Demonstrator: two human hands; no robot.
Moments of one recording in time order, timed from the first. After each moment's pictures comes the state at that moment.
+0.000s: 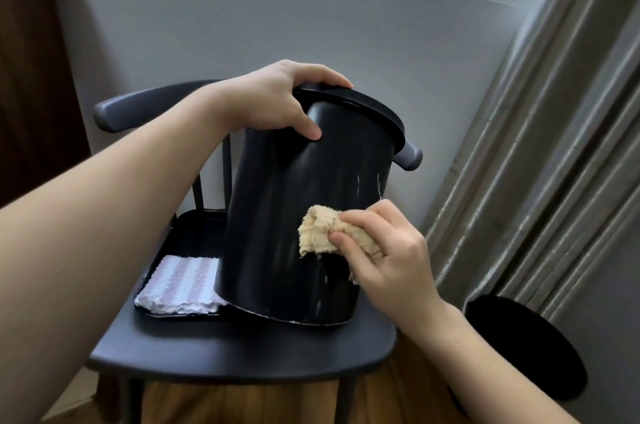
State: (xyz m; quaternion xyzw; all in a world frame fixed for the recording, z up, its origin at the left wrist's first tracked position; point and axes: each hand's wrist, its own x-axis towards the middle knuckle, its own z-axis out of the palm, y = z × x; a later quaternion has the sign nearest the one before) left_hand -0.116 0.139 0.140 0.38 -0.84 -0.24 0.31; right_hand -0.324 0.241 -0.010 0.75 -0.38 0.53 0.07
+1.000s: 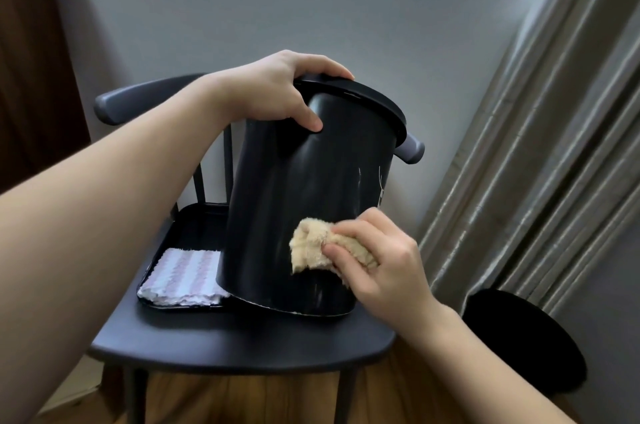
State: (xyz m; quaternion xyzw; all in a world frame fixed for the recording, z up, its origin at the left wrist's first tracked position) left_hand -0.116 0.135 0.141 0.37 -0.84 -0.25 0.31; right_hand -0.322 0.248 -0.021 0.78 -0.36 0.51 0.04
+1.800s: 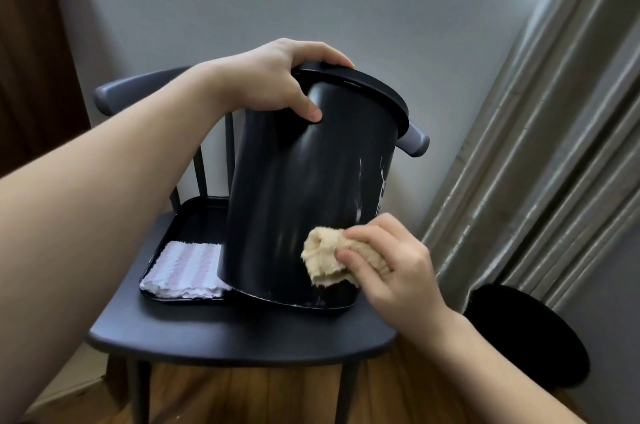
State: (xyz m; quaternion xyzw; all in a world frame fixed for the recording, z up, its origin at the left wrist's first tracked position) left_hand -0.110 0.138 0.139 0.38 -0.84 -0.24 0.31; right_hand -0.334 0.251 -0.036 0.79 -0.35 0.50 0.02
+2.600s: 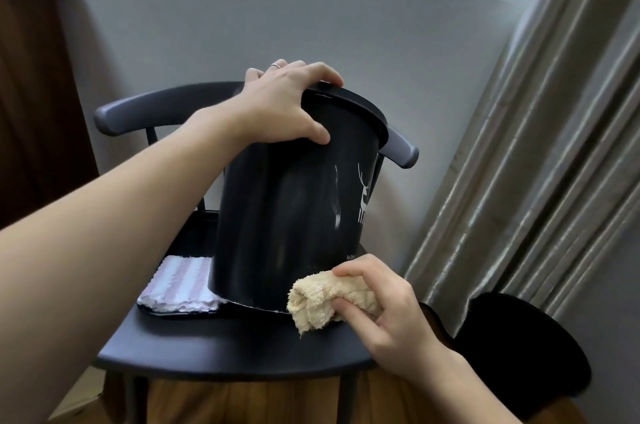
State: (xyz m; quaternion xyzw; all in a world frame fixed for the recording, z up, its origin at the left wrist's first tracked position) left_hand -0.138 0.154 0.135 0.47 -0.82 -0.05 0.32; right_hand -0.344 0.268 -0.059 0.81 -0.36 0.46 -0.09
